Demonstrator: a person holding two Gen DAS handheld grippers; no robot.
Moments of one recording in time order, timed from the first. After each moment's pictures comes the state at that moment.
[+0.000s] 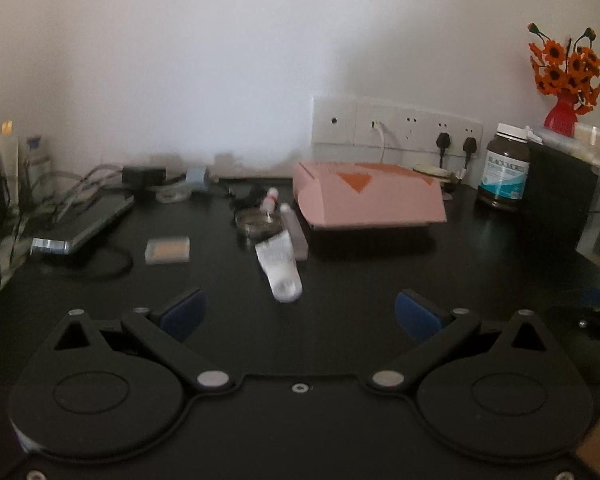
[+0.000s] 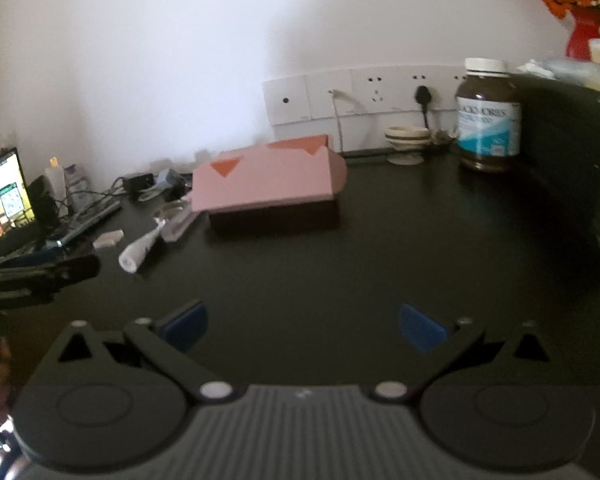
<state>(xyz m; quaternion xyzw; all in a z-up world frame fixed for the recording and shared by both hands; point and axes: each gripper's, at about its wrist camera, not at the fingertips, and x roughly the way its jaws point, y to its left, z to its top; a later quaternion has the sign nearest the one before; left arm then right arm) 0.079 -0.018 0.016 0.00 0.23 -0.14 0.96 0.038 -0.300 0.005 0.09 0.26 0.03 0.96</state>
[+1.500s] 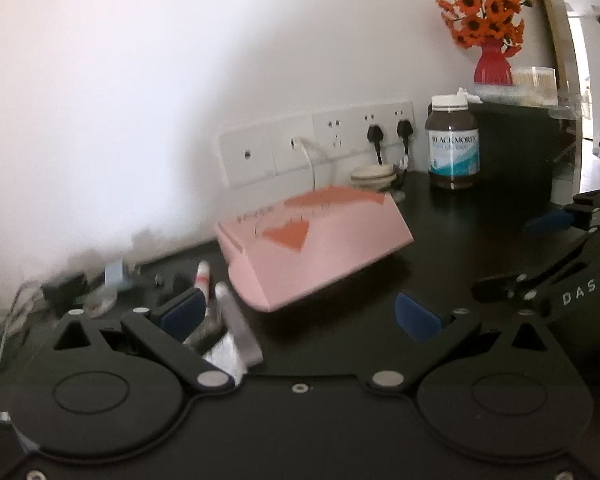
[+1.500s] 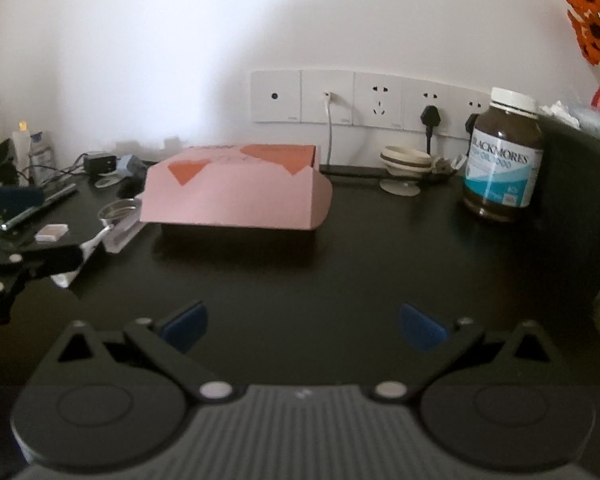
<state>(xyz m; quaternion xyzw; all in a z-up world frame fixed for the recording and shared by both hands) 0.169 -0.073 0.035 0.14 0.15 -0.24 0.95 0.126 -0.299 0.011 0.00 0.27 0.01 0.96</state>
